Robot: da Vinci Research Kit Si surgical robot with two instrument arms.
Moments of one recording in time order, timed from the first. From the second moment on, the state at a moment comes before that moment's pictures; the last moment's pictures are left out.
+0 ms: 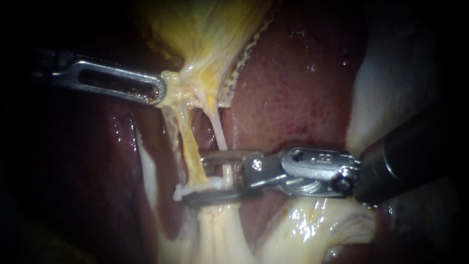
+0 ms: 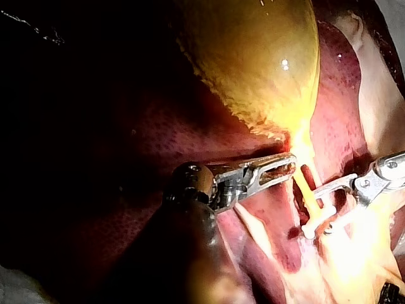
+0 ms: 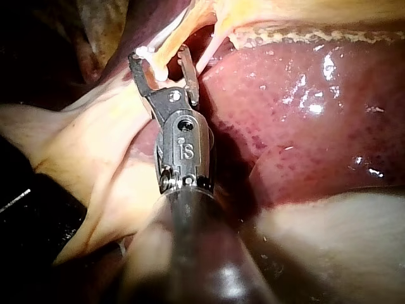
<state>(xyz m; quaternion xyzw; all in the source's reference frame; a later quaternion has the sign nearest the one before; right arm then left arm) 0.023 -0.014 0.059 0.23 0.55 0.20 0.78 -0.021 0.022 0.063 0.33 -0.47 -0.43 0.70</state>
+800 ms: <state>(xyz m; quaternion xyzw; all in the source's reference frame) 0.013 -0.008 0.050 0.17 0.47 0.08 0.86 -0.021 0.022 0.063 0.33 -0.47 -0.43 0.70</state>
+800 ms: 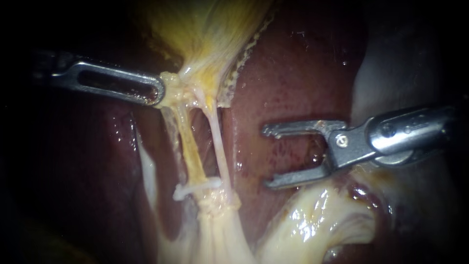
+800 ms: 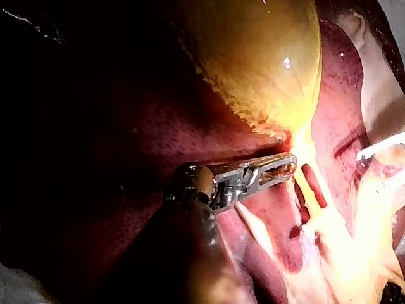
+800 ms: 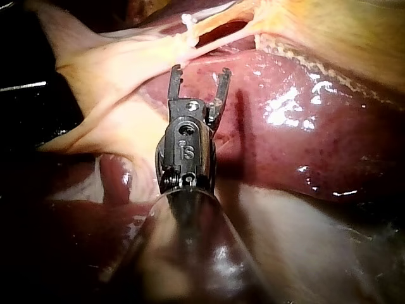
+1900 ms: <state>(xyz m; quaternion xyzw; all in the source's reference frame) 0.012 -0.008 0.049 0.15 0.46 0.09 0.87 -0.024 0.021 0.067 0.33 -0.47 -0.43 0.70</state>
